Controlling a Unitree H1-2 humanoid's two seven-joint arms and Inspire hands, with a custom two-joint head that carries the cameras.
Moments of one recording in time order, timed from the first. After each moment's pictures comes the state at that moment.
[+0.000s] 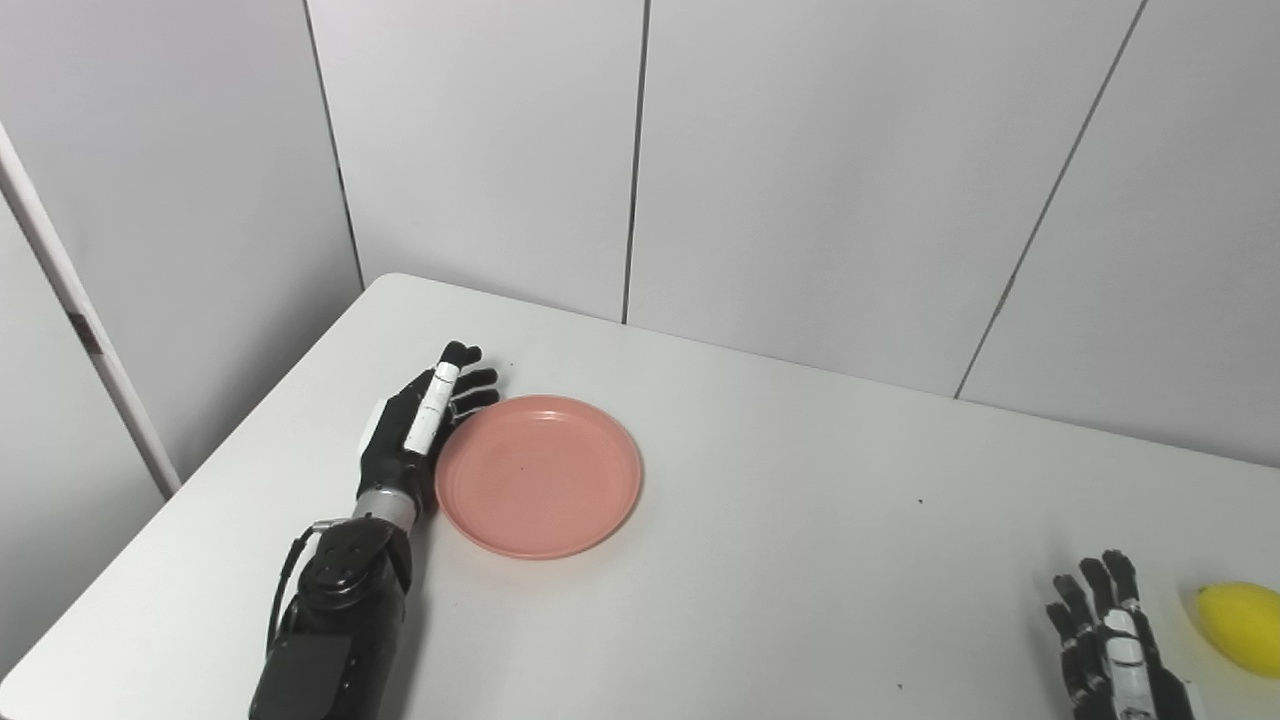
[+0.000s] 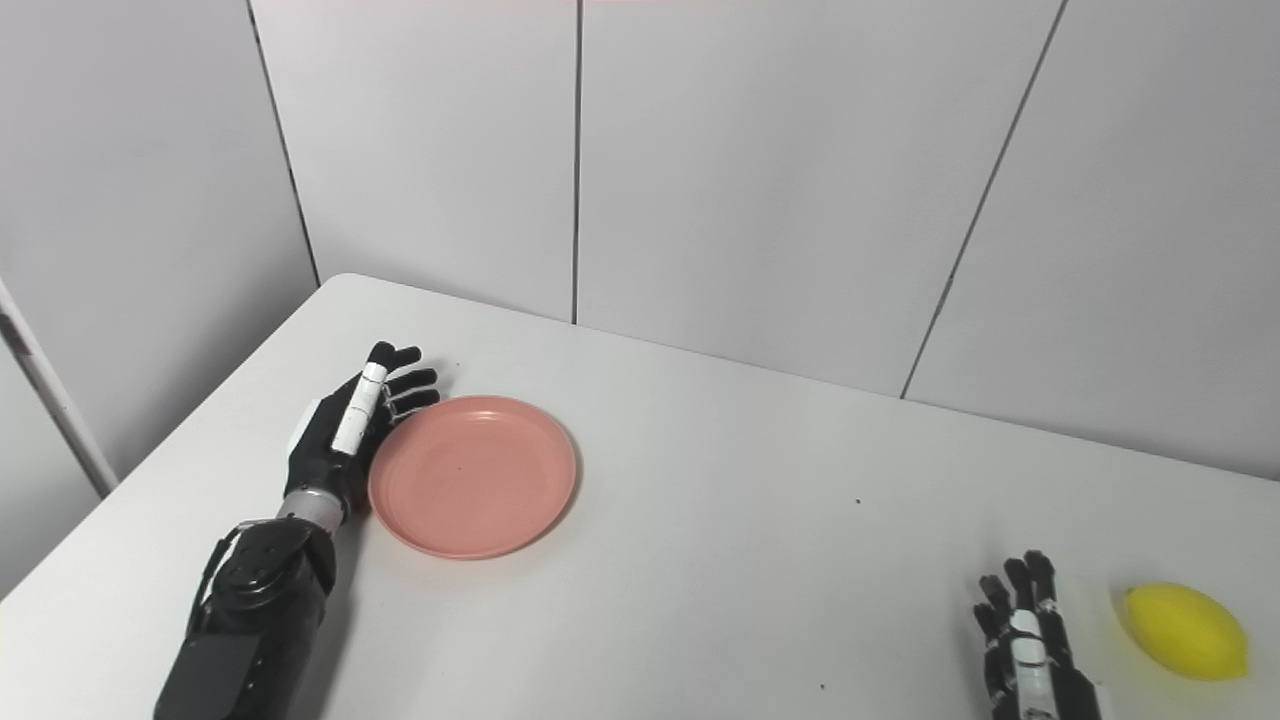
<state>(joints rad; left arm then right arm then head) -0.30 0.19 0.25 0.16 -0.23 0.21 0.06 0.02 -0.06 -0.11 -0.05 0.29 -0.05 0.18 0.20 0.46</state>
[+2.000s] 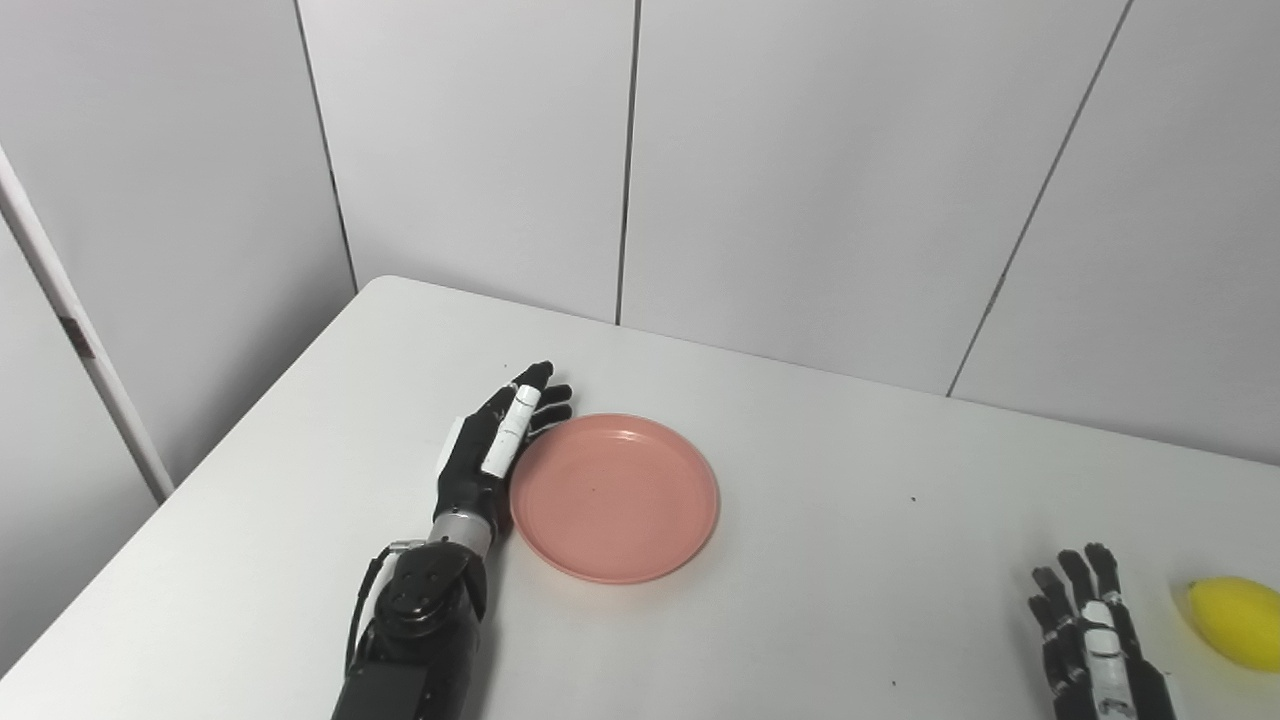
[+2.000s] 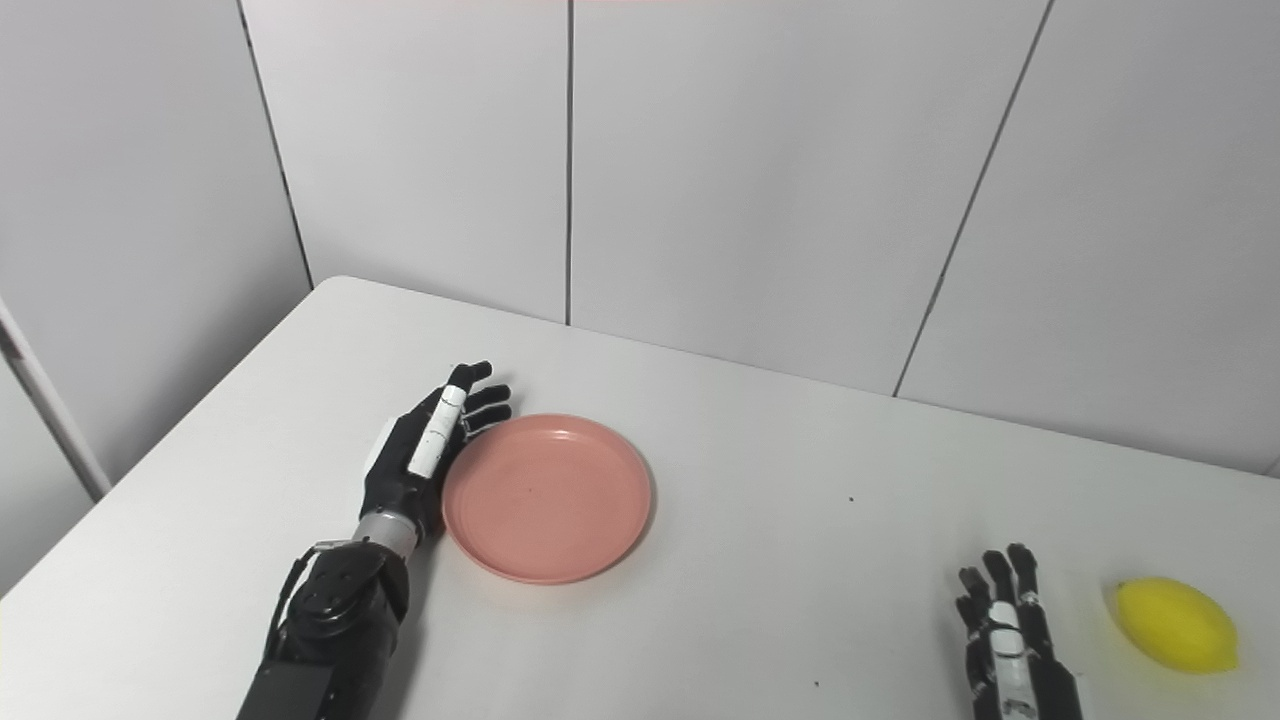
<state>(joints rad) -0.30 0.05 0.17 0.12 -0.17 0.23 0.06 0.02 -0.04 -0.10 -0.05 0.29 -0.04 0.16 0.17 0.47</state>
